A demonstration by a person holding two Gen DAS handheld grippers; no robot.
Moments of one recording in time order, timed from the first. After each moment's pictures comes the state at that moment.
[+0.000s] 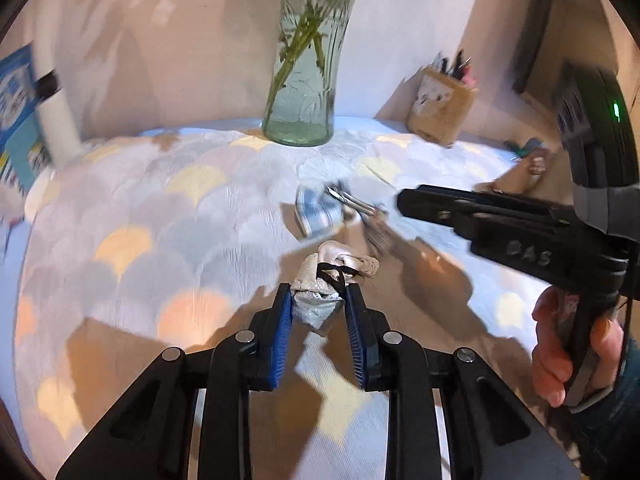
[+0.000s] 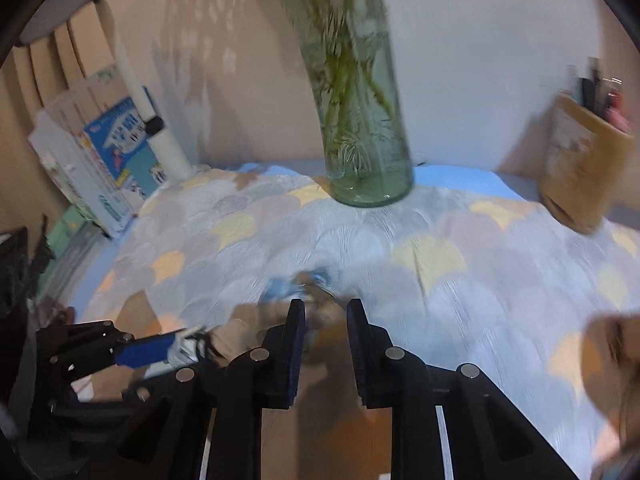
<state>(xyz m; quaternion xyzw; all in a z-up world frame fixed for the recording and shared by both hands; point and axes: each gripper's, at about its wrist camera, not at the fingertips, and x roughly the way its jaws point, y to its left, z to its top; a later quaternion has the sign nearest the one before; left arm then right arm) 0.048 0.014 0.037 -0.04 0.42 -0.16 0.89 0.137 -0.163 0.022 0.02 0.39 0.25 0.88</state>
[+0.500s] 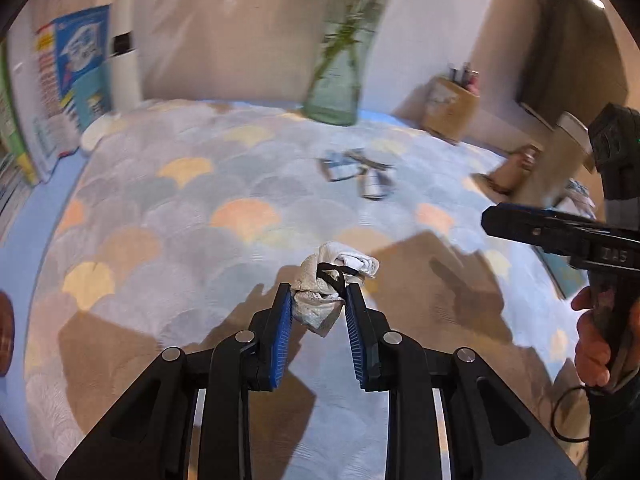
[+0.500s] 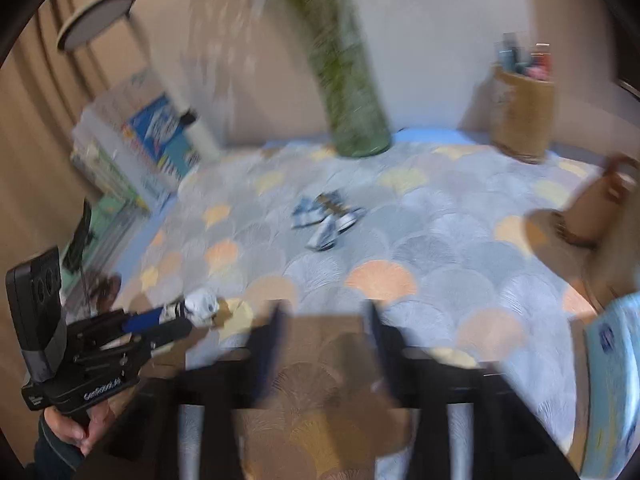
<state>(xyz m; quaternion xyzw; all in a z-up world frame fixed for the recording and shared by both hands) -0.016 0.042 0.030 -0.07 0.42 -0.10 0.90 0.047 -0.196 0.045 0.03 0.43 0.27 0.86</state>
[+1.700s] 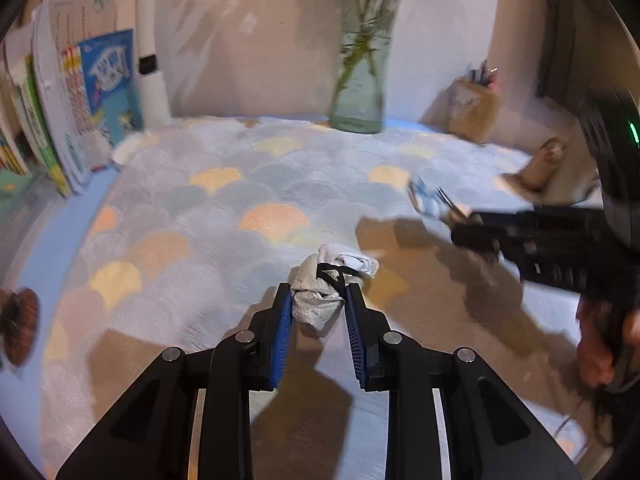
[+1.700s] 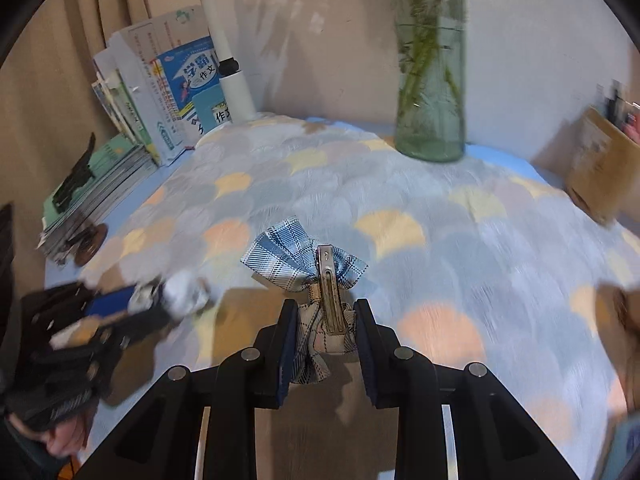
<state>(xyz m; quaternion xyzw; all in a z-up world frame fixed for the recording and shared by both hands) -0.034 0.026 0.028 -0.04 0.39 -0.06 0.92 0.049 -0.146 0.012 -0.06 0.40 0.31 0.86</state>
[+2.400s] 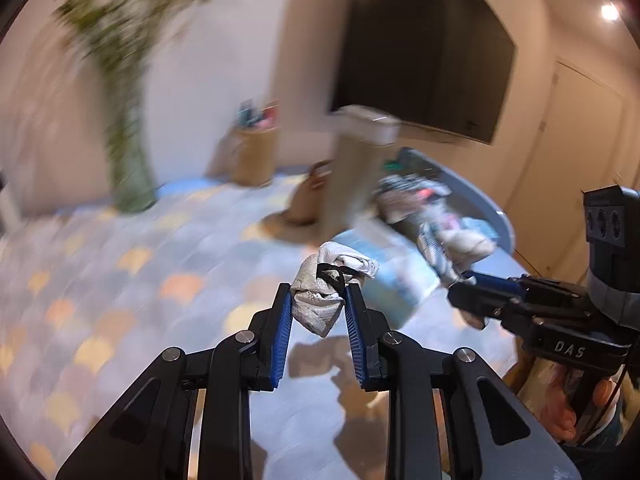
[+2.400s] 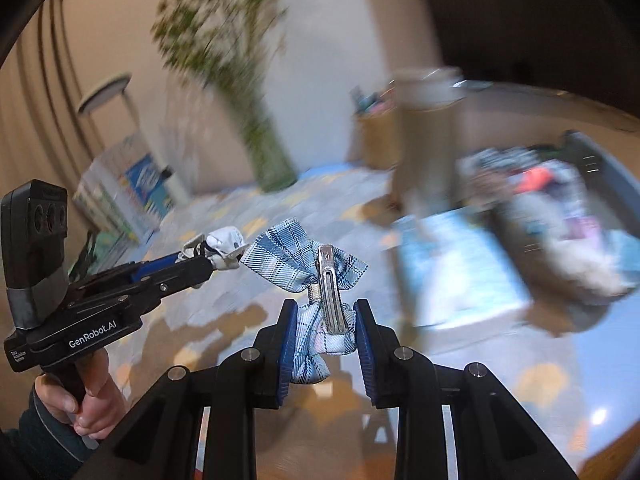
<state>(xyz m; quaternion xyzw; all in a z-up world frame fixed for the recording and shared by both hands) -0.075 -0.193 0.126 0.00 0.32 -0.27 0.91 -0.109 -0.383 0.090 0.09 0.34 0.16 0.92</state>
